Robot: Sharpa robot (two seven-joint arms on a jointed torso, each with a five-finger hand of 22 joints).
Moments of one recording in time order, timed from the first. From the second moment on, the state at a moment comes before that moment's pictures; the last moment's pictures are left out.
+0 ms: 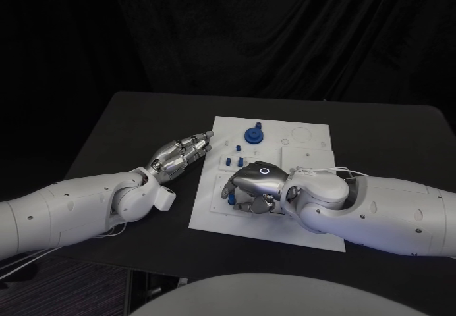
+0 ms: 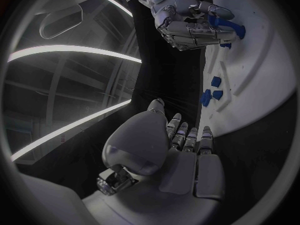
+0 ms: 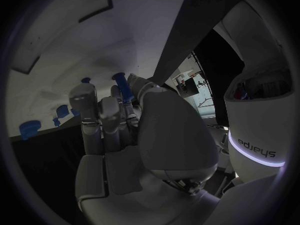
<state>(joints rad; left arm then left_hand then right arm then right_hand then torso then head) 1.05 -0.87 -0.21 1.37 -0.12 0.11 0.68 1.46 0.28 -0.25 0.28 0.48 0.35 0.07 0.04 0.04 0.07 0.06 0.13 0.03 0.00 0.08 0.00 0.00 0.12 0.01 0.11 0.01 0.03 1.18 -0.64 -0.25 1.66 -1.70 -0.28 0.00 1.50 -0.18 0.38 0.18 0.13 0.84 0.14 0.19 0.23 0.89 0.11 0.39 0.17 1.36 0.03 1.18 1.01 0.12 1.36 0.12 0.84 1.31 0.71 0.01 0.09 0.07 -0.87</state>
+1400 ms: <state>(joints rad) 1.05 -0.88 -0.21 1.39 -0.12 0.11 0.68 1.47 0.28 -0.24 0.28 0.48 0.35 0.07 0.04 0.04 0.07 0.05 0.14 0.03 0.00 0.08 0.00 0.00 0.12 0.01 0.11 0.01 0.03 1.39 -1.09 -0.25 1.87 -1.44 -0.36 -0.06 1.30 -0.09 0.22 0.29 0.12 0.84 0.10 0.41 0.27 1.17 0.02 1.33 0.97 1.44 -0.04 1.31 1.15 0.10 1.42 0.07 1.06 1.31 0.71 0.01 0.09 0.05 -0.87</state>
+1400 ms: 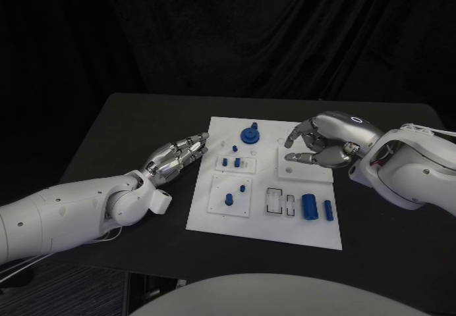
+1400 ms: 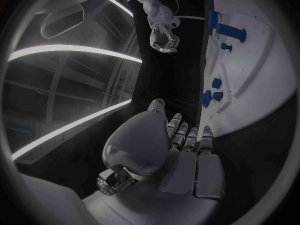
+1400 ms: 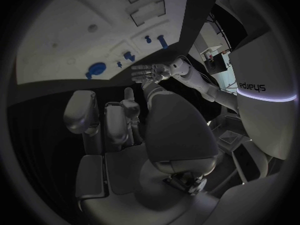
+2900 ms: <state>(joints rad) 1.05 -0.89 -0.21 1.38 -0.12 0.11 0.68 1.49 0.28 -0.21 0.27 0.49 0.35 0.07 0.04 0.04 0.08 0.09 0.15 0.03 0.00 0.11 0.00 0.00 0.12 0.03 0.16 0.01 0.05 1.20 -1.21 -0.25 1.99 -1.53 -0.20 -0.54 0.89 -0.15 0.25 0.30 0.05 0.83 0.03 0.76 0.50 1.47 -0.04 1.57 1.31 1.47 -0.10 1.48 1.31 0.04 1.47 0.01 1.42 1.31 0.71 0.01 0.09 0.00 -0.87</state>
